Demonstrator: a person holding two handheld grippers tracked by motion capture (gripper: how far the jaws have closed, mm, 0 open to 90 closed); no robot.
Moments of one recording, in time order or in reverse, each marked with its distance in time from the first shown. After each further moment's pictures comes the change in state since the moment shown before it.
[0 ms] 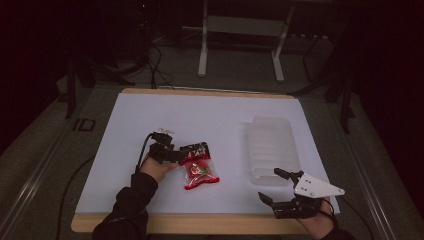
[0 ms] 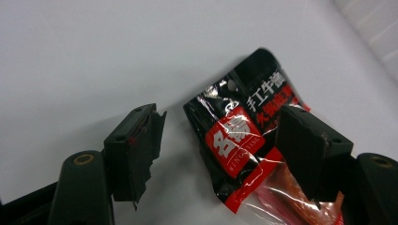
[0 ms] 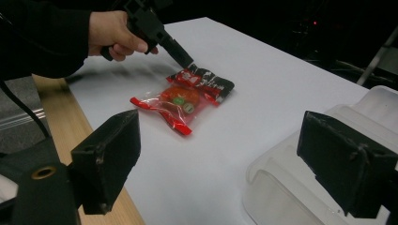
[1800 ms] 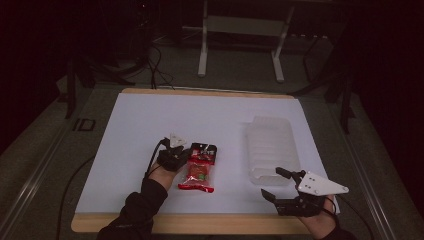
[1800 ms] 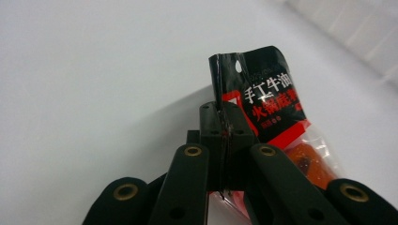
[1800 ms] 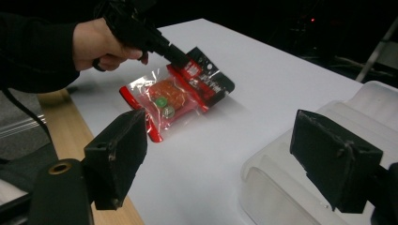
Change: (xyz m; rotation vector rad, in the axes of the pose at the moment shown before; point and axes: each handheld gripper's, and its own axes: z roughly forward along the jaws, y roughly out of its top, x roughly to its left) left arm -0.044 -0.011 -0.018 -0.156 0.019 0.224; right arm -0.006 0.001 -0.005 0.000 0.001 0.036
